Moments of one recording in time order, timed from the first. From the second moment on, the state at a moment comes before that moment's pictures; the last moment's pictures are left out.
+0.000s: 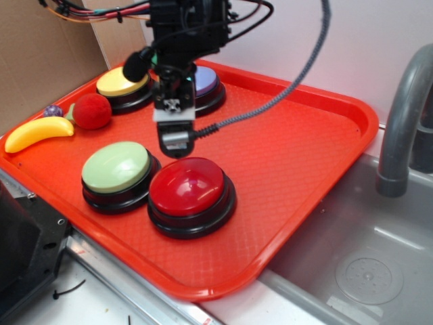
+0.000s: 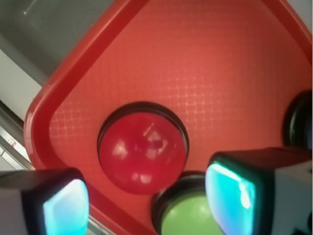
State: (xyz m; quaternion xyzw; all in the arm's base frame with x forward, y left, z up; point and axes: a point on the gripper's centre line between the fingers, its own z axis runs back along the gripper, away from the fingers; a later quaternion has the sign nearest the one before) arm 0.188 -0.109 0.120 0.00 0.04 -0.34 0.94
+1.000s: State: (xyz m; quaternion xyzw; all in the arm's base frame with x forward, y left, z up) arm 0.174 -0.099 0.159 0.03 0.03 -0.28 0.96
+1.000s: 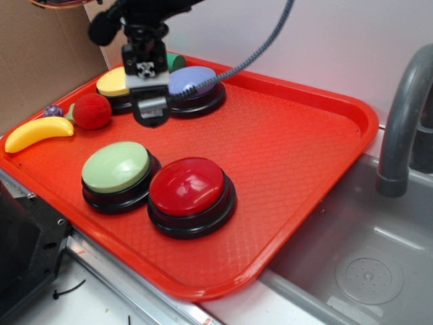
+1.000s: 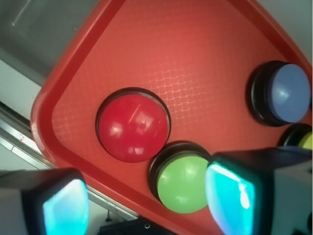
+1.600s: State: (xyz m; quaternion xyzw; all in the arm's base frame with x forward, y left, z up) arm 0.162 -0.083 0.184 0.03 0.00 -0.24 0.97
